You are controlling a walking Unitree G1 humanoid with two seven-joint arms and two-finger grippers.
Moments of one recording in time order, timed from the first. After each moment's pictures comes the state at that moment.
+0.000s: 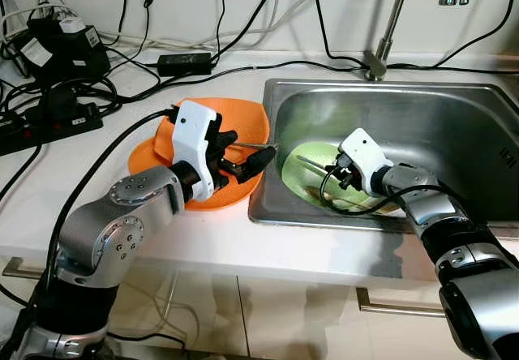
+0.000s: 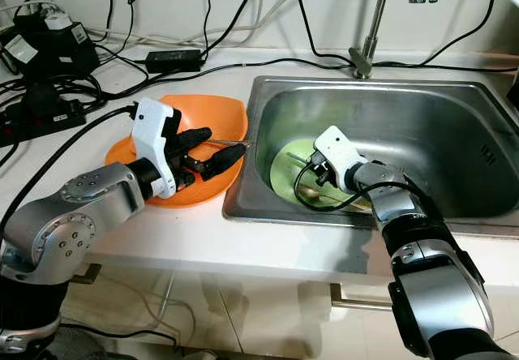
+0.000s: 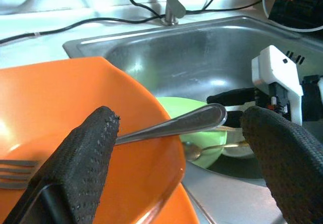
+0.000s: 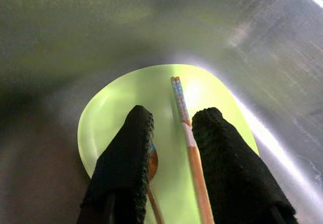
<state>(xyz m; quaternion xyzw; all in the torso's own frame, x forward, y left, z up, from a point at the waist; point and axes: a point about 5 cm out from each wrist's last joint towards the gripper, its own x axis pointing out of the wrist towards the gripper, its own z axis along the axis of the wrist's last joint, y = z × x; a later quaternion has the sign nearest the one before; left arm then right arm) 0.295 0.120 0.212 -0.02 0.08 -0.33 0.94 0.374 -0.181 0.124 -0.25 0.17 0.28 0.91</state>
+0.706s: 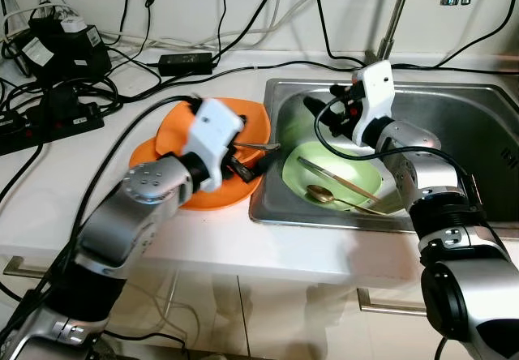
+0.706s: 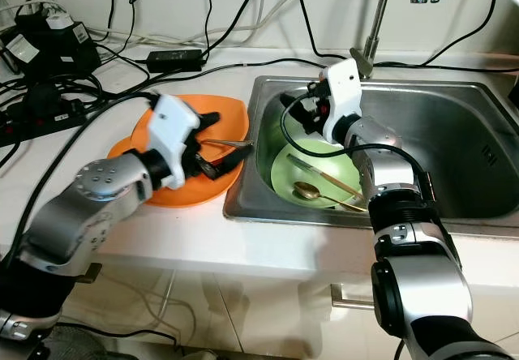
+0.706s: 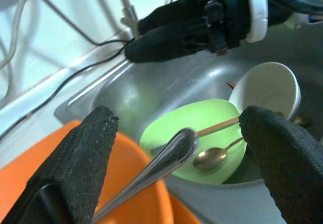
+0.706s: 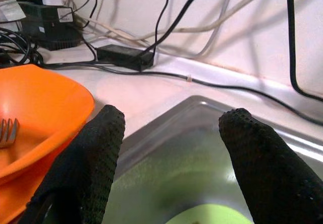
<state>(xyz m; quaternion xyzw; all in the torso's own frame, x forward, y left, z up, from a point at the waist) 0.305 0.096 0.212 0.18 -0.02 -0.41 0.90 0.393 -0.146 0.206 -0.03 -0.01 0.28 0.96</state>
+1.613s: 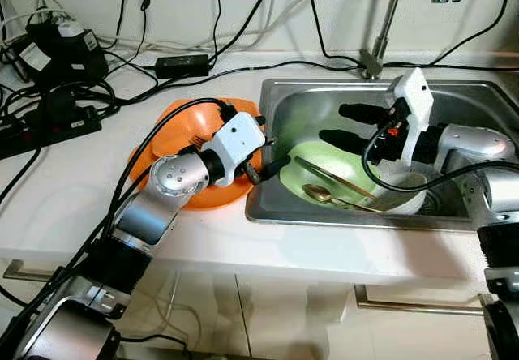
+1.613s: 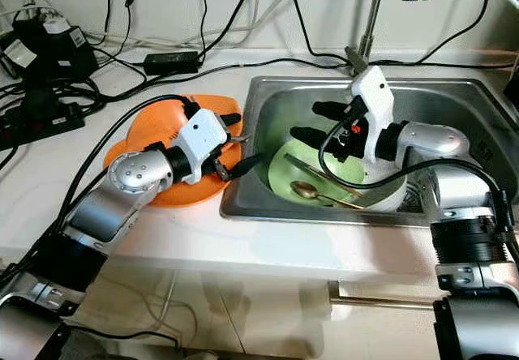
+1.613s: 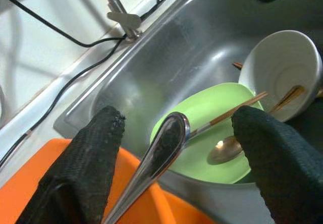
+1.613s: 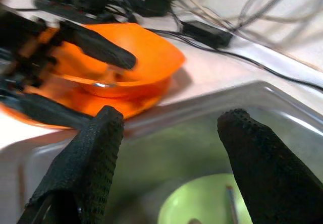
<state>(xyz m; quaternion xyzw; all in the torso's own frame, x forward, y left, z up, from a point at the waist) 0.335 0.093 0.190 0.24 -0.04 -0.42 0.88 0.337 -0.184 0.230 -0.11 0.04 0.46 0.88</state>
